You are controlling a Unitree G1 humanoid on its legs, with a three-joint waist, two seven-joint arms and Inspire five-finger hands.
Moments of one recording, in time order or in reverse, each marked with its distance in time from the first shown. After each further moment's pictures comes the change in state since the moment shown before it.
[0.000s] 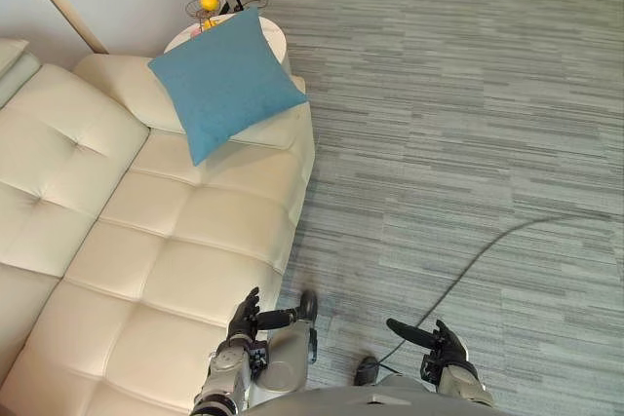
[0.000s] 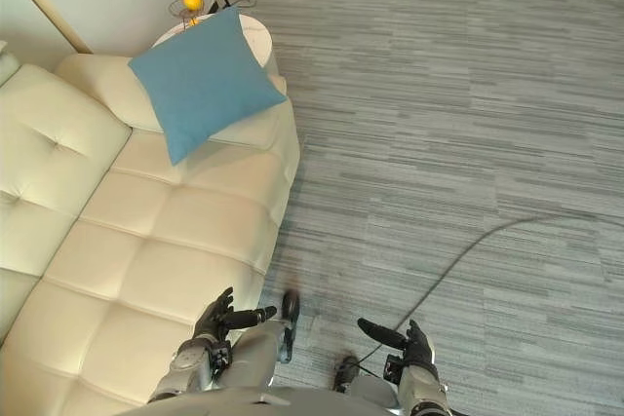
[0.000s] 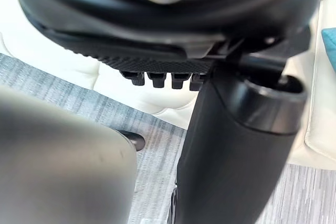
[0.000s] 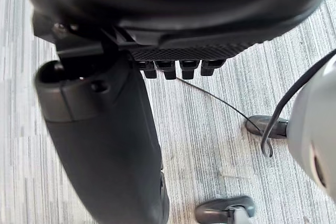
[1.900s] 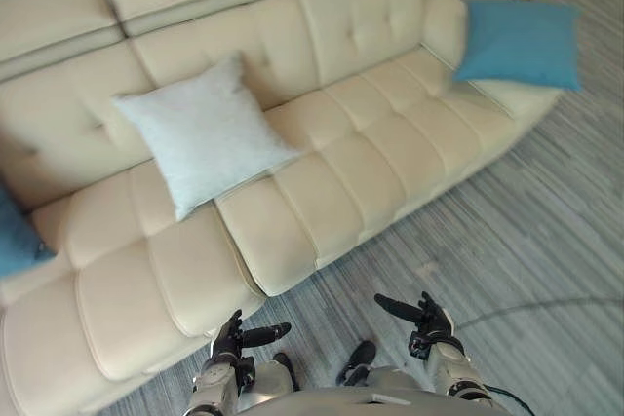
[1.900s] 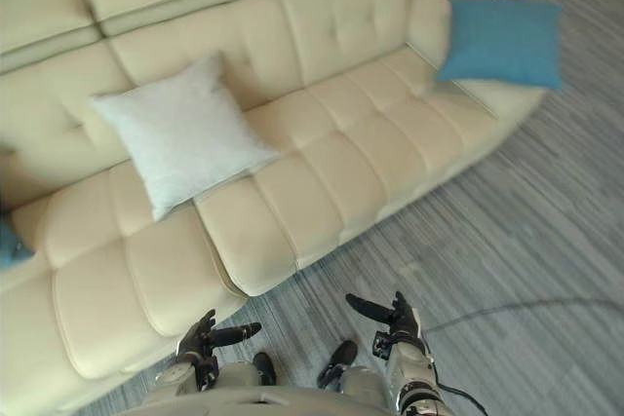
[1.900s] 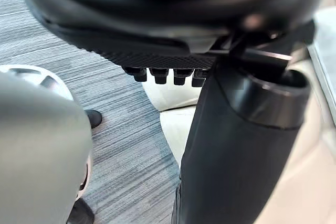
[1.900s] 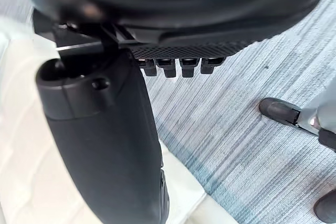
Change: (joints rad) left arm 0.014 0.025 0.077 0.085 0.003 0.010 0.009; right arm -0.052 0.054 0.015 -0.048 0.001 -0.019 0.032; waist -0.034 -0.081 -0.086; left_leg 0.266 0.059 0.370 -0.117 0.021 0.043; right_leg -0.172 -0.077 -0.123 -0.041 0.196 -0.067
